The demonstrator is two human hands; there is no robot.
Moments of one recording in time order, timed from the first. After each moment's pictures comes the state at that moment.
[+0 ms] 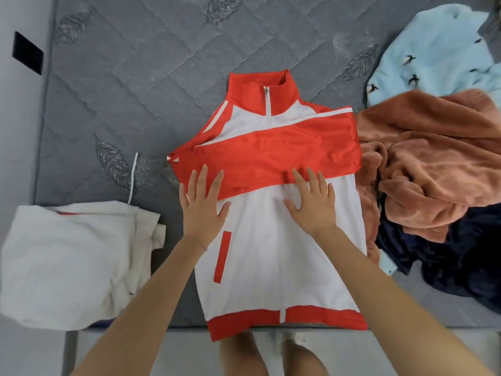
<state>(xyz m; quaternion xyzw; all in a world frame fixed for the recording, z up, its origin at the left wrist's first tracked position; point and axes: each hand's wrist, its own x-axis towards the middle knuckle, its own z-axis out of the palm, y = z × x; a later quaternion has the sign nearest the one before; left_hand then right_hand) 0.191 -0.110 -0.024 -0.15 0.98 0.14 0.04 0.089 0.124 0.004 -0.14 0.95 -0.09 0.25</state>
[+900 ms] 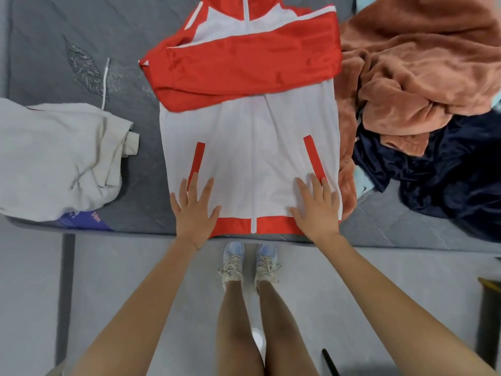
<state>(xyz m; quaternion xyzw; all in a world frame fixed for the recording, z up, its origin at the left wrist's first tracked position) 0.384 0.028 -0.034 -0.23 0.94 0.15 0.21 0.270 0.284 -0.020 -0.16 0.95 -0.04 0.27</state>
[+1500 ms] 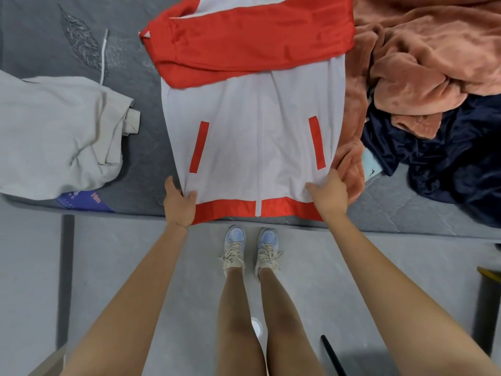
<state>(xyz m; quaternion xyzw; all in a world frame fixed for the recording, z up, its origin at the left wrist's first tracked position) 0.409 0.007 -0.040 -0.54 0.71 0.44 0.11 0.264 0.278 -0.021 0.17 0.91 -0.24 0.28</state>
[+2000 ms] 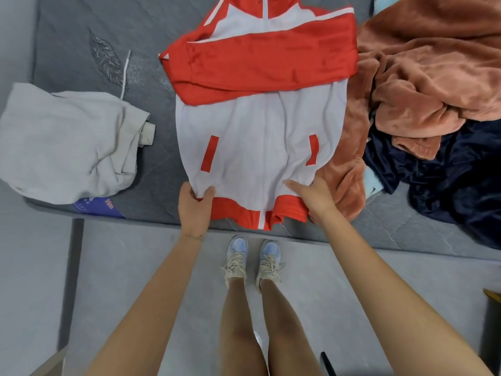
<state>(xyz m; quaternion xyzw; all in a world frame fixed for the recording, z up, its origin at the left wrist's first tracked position) 0.381 0.034 0.011 -0.52 0.66 0.54 -0.04 0.248 0.237 0.003 0.18 0.75 -0.51 0.38</state>
